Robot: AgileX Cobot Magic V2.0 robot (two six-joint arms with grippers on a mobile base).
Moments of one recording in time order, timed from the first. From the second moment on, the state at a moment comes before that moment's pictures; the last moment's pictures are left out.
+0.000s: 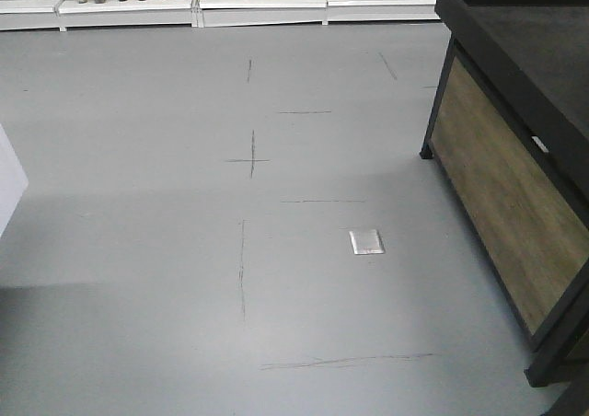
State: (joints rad) left arm -0.01 -0.01 0.03 0.07 0.14 -0.13; right arm 0.02 -0.01 0.03 0.00 0.00 0.03
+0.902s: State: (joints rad) left arm -0.01 -0.01 0.03 0.07 0.14 -0.13; right arm 0.02 -0.01 0.03 0.00 0.00 0.03
